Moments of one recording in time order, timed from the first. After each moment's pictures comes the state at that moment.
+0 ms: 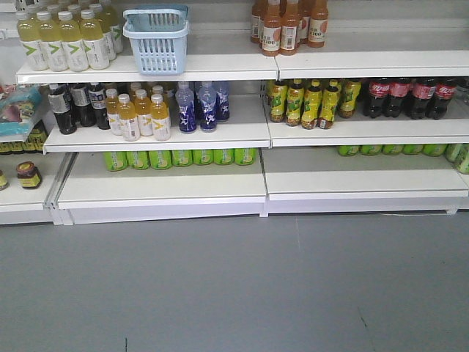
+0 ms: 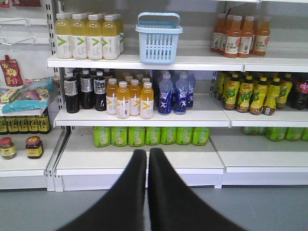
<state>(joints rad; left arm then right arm) 0.01 -0.01 0.04 -0.07 0.18 -0.05 0.00 -0.01 0.03 -0.04 0.20 0.08</state>
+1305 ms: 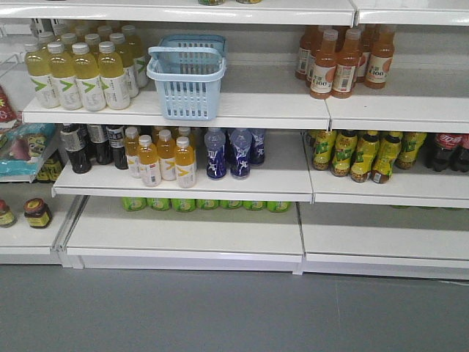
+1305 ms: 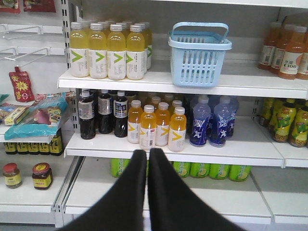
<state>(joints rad) 0.01 -0.01 0.04 -0.07 0.18 -0.05 0.00 -0.01 0.03 -0.04 0.20 0.08</state>
